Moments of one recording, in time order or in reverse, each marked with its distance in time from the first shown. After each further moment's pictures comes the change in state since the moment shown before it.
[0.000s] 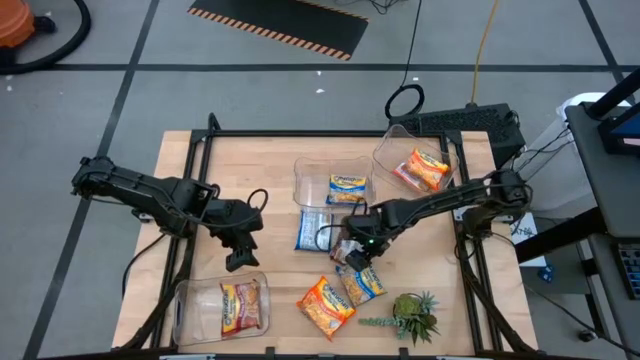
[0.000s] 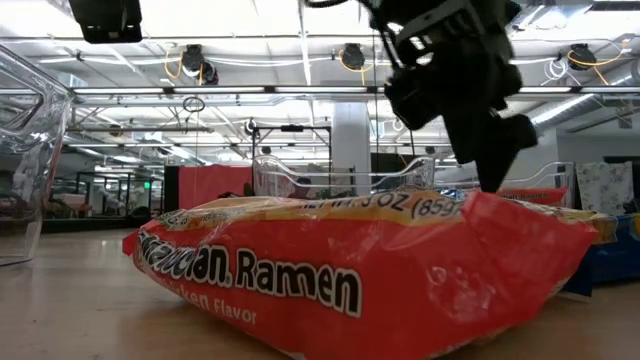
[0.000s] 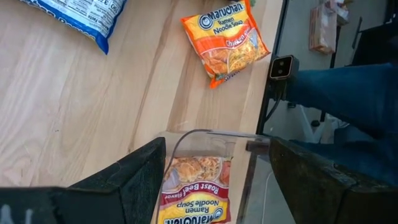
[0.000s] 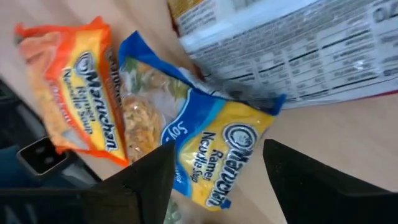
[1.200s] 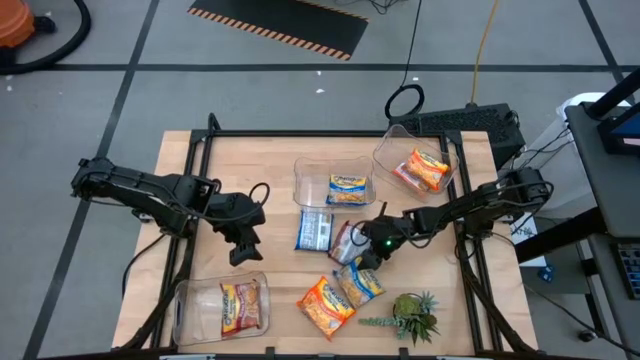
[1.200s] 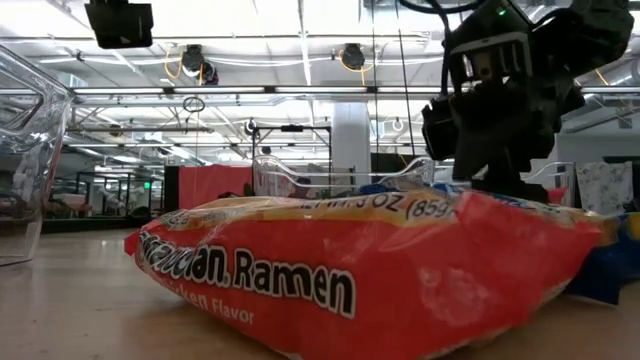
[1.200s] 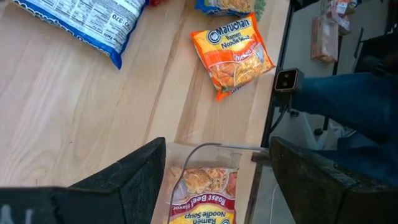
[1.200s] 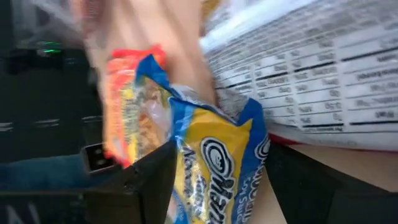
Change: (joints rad) left arm 0.054 0.000 0.000 0.008 0.000 0.037; right arm 0.003 -0.139 -0.573 0.975 -0.009 0.091
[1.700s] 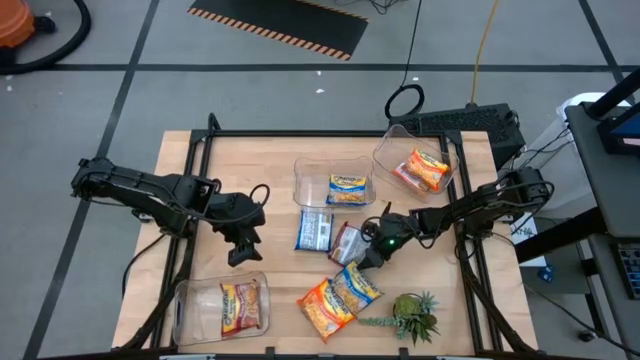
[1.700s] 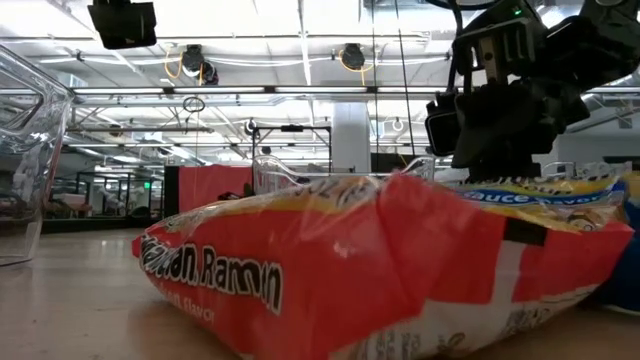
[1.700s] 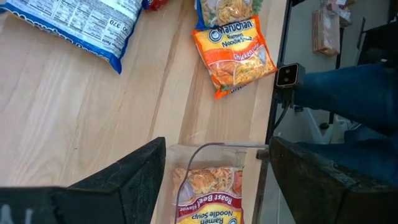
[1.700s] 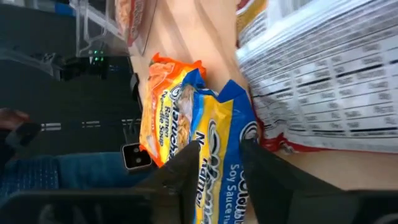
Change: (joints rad) left arm 0.000 0.000 0.000 0.000 0.000 0.056; right arm -0.006 0.000 -0.078 0.232 -0.039 0.084
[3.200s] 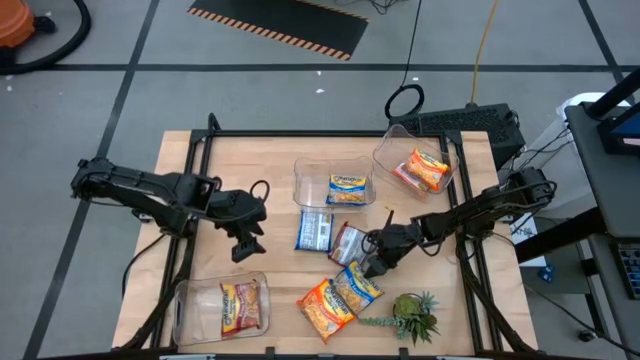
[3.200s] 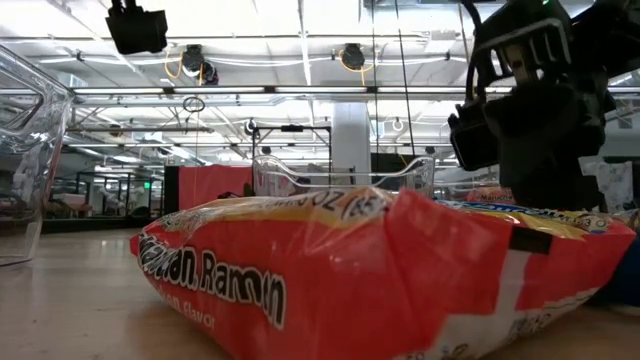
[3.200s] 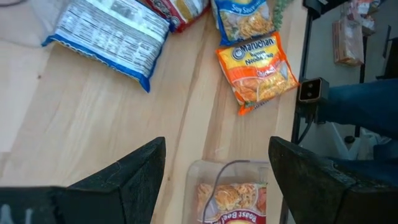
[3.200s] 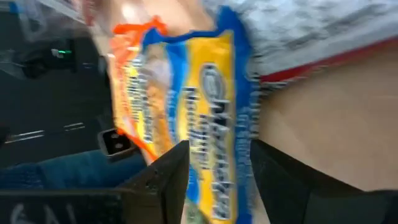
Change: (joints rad) left arm 0.029 0.000 0.000 0.000 -0.081 0.057; right arm 0.095 -0.029 0.000 -0.144 0.052 0.124
